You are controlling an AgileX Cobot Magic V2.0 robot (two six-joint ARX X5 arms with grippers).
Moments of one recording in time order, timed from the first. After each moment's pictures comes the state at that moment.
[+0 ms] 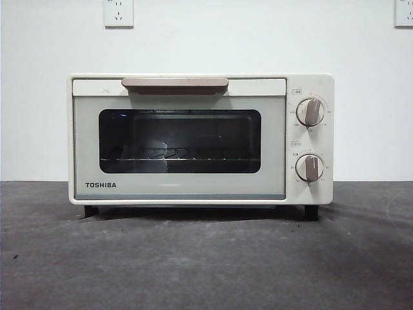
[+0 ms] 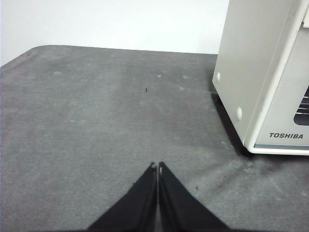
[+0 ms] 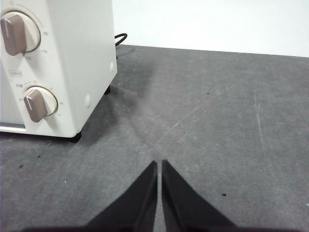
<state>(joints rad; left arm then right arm) 0.02 0.00 0.03 -0.18 0.02 -0.04 0.05 0.01 0.02 -0.16 -0.06 0.00</state>
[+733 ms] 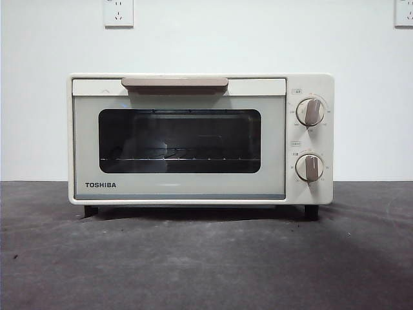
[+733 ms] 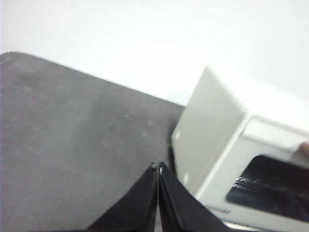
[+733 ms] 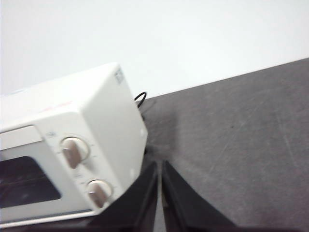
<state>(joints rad) 0.02 0.11 0.22 -0.14 0.09 -0.35 0.05 0.07 0.27 -0.23 -0.09 0.34</state>
